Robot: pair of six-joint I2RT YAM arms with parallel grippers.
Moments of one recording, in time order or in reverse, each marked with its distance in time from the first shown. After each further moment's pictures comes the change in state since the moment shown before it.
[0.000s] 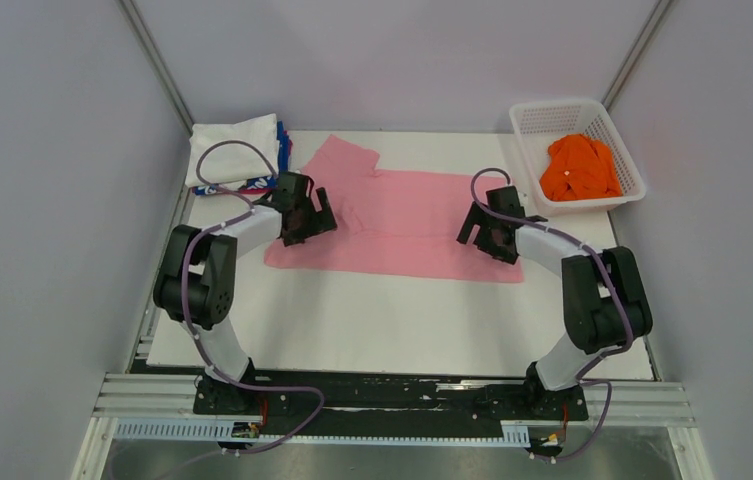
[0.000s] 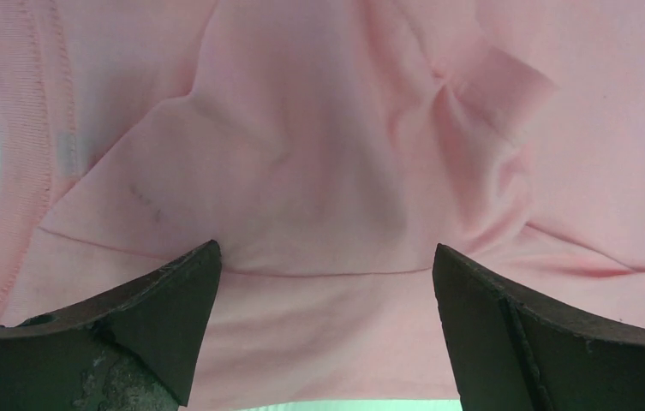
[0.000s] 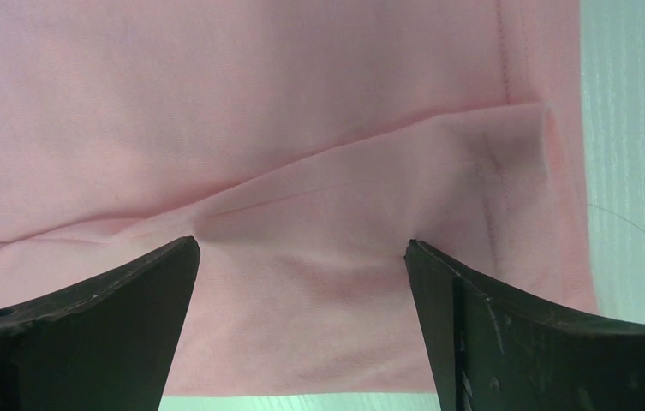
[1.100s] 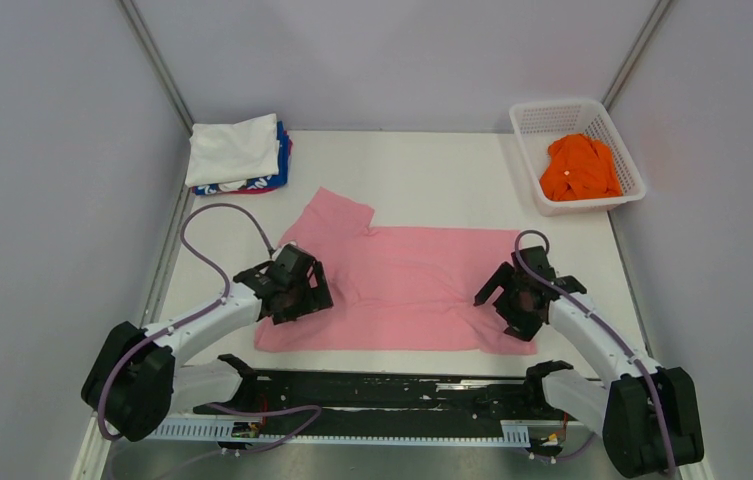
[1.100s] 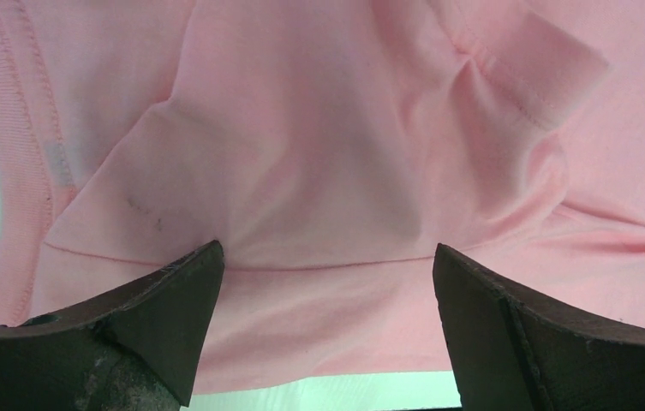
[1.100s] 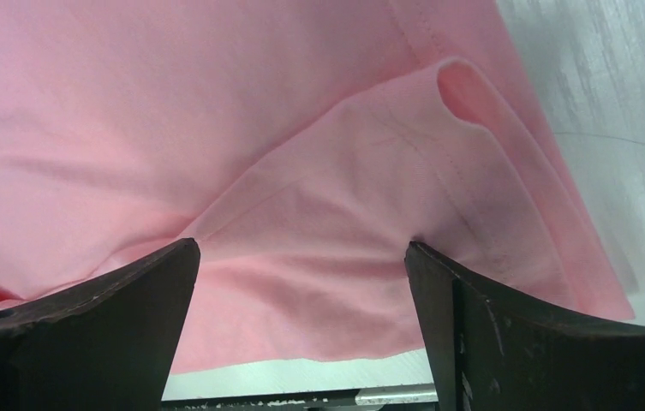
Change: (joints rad) left arm -0.276 -0.624 -0.535 -0.243 -0.081 -0.258; right arm -0.002 -0.614 -0.427 -0.383 -0.121 0.318
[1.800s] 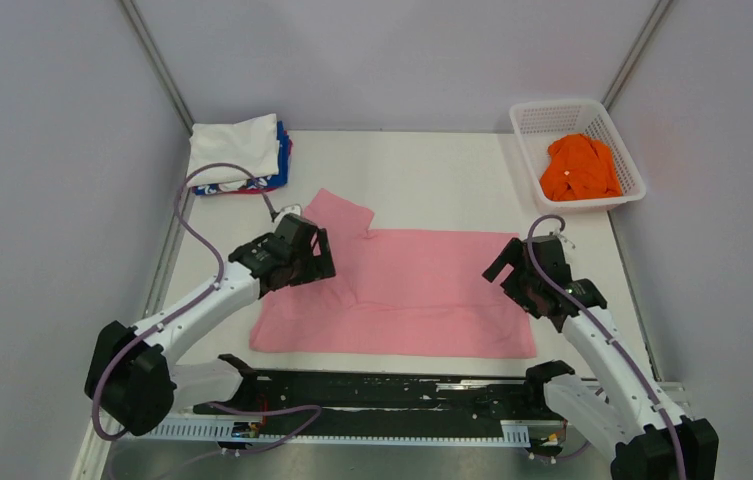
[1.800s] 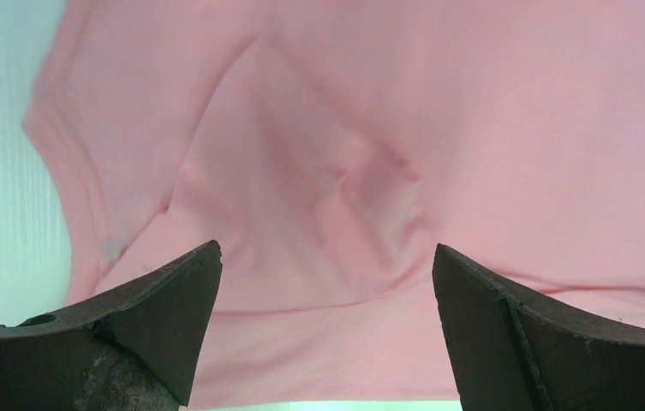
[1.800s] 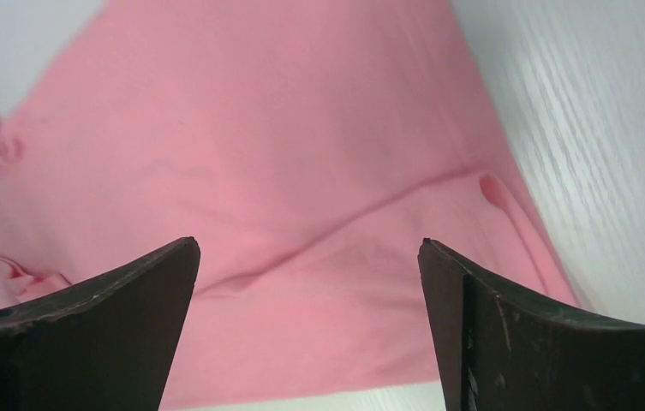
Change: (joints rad) left arm 0.000 0.015 0.175 -0.096 -0.124 0.108; right arm 0.031 -0.169 0.078 -0.054 0.114 -0.041
